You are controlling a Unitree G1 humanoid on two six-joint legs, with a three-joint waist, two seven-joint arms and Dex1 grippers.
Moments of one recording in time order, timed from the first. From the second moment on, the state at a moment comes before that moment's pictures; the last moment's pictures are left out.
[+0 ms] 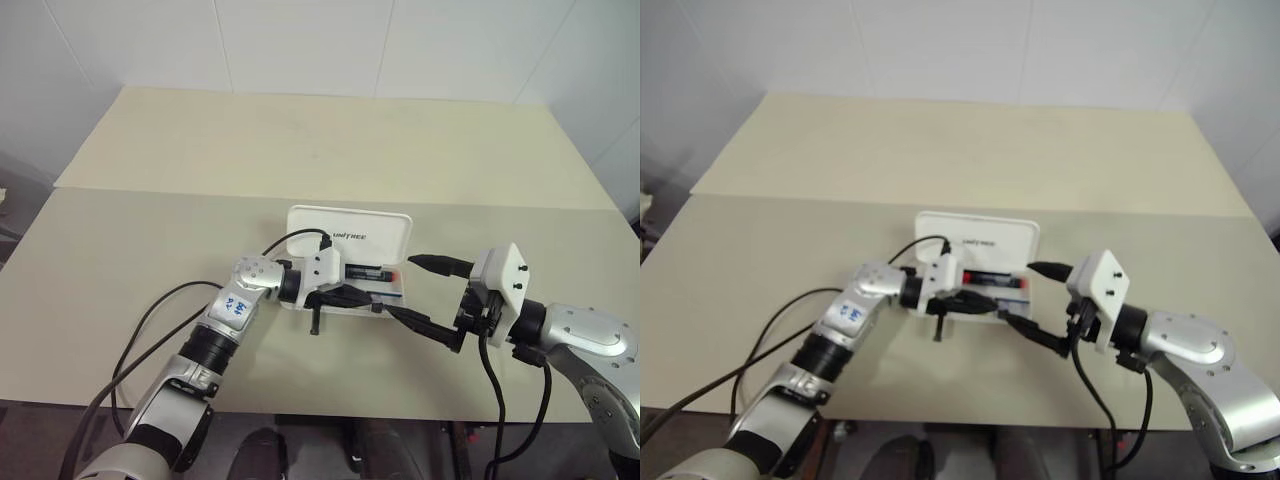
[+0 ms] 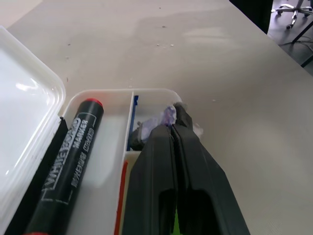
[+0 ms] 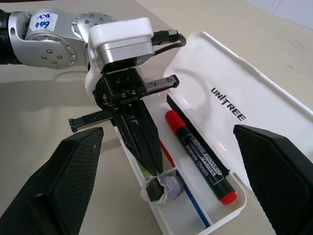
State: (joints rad) left arm -0.66 0.26 -0.32 0.34 -0.11 0.04 -1.12; right arm -0.06 -0.74 -0.16 -0.66 0.60 0.55 0.76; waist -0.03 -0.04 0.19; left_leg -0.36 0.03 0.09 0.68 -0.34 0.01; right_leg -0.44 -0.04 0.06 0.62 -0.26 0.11
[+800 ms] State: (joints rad) left arm -0.73 0.14 -0.31 0.45 -0.07 0.02 -1.02; right arm -0.05 -0.73 -0.16 -0.66 0.59 0.52 0.76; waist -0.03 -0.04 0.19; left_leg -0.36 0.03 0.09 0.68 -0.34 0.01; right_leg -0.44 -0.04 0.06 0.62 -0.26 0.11
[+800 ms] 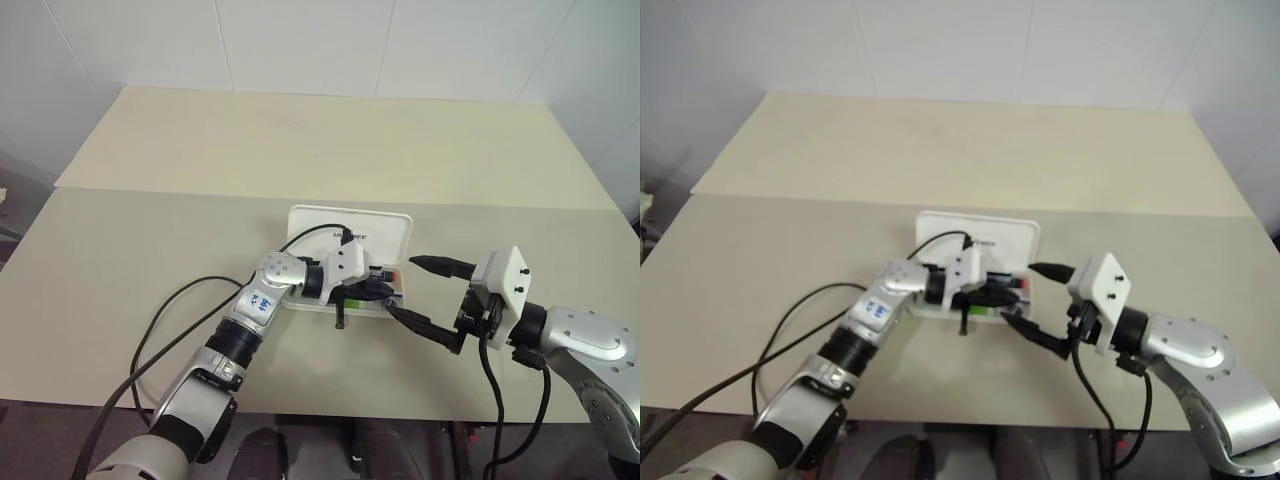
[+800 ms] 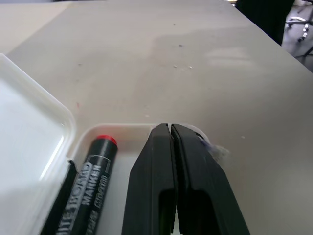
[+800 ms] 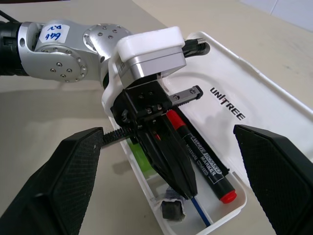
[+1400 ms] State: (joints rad) left arm -0.62 0.24 -0.26 0.28 -0.15 0.10 -1.08; right arm -0.09 -0.73 -0.13 -0.64 0.59 0.52 0.76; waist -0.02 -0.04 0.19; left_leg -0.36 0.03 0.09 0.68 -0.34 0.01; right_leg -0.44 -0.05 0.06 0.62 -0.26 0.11
